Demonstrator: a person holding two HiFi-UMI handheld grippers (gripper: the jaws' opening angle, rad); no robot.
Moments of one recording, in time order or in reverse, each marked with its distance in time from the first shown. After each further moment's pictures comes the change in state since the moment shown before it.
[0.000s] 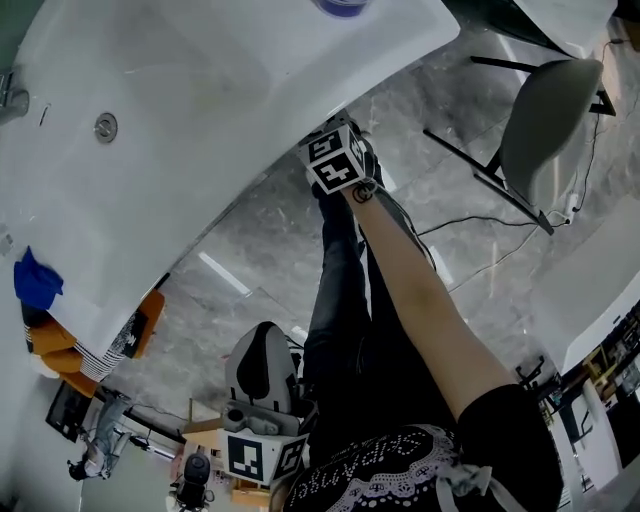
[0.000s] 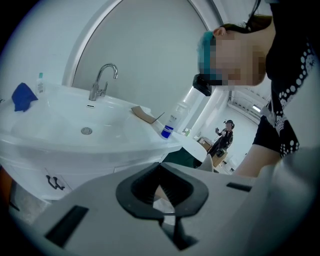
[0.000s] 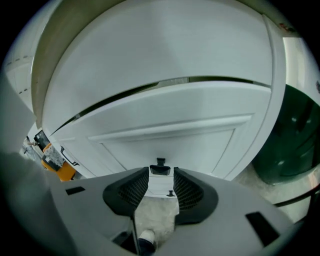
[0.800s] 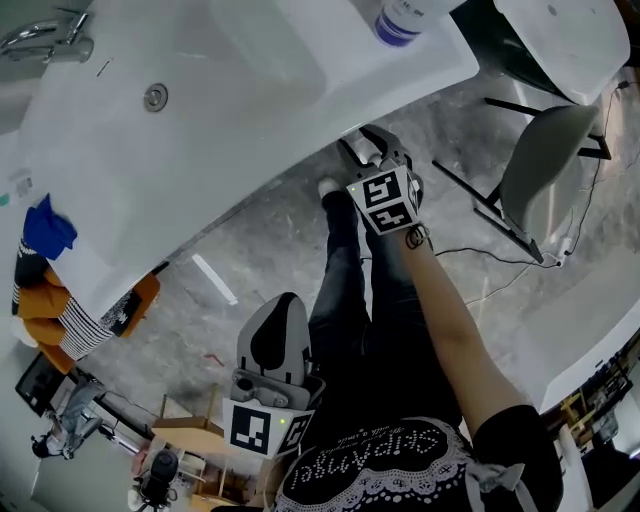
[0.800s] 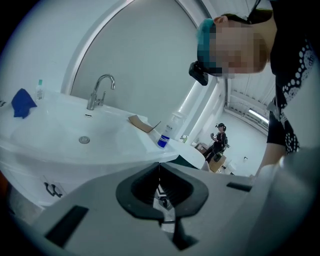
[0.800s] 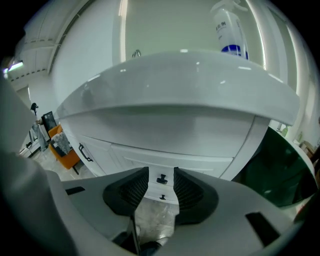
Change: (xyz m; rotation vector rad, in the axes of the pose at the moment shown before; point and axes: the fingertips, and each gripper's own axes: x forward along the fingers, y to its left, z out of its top) left arm -0.015 -0.014 0.016 0.029 -0.075 -0.030; right arm -0.108 0.016 0.042 -0.203 -0.064 -0.010
